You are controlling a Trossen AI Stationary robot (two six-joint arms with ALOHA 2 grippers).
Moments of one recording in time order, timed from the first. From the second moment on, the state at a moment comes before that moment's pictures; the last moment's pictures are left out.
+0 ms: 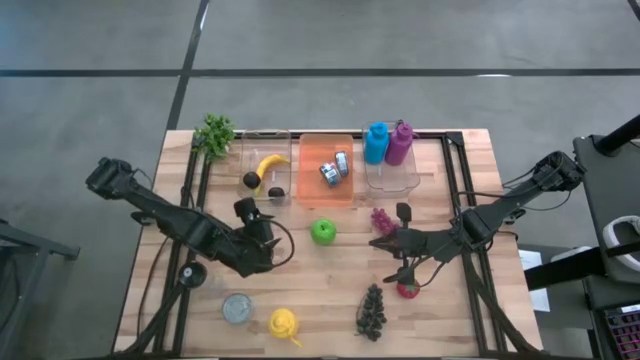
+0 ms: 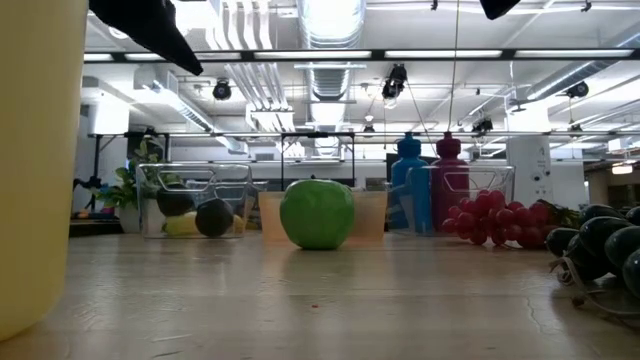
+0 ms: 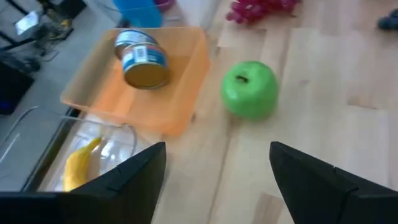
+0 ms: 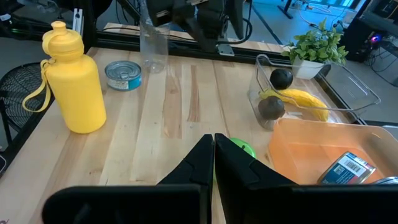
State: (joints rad) left arm -0.50 1.33 1.03 -0.79 -0.74 -0.48; right arm 0.54 1.14 0.82 -0.14 0.58 0.16
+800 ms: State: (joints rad) left arm -0.63 1.33 1.01 -0.63 -0.48 -0.28; right arm 0.54 1.14 0.82 -0.14 0.58 0.15
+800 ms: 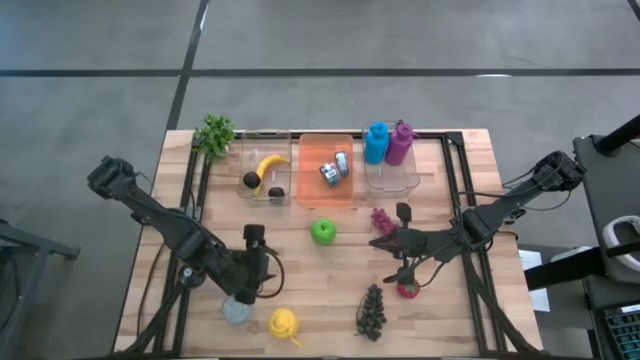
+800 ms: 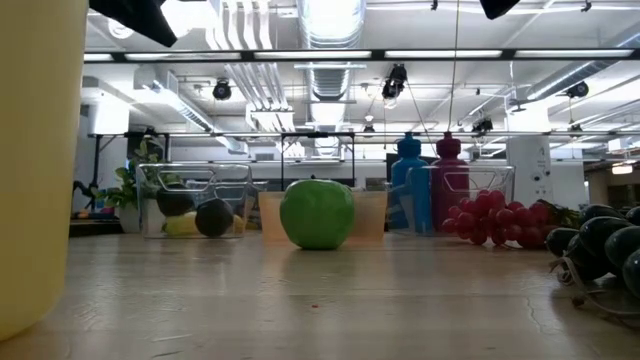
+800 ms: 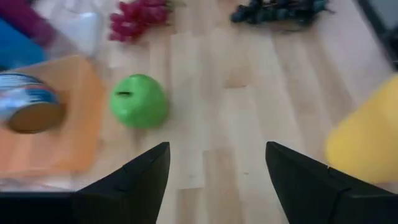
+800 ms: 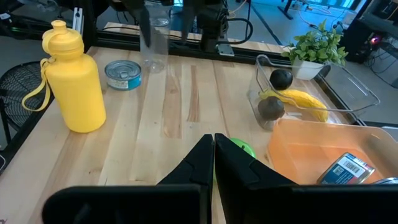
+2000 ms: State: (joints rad) left arm -0.63 1.38 0.94 -0.37 0.02 -0.13; right arm 0.54 1.14 0.82 -0.14 0.58 0.15
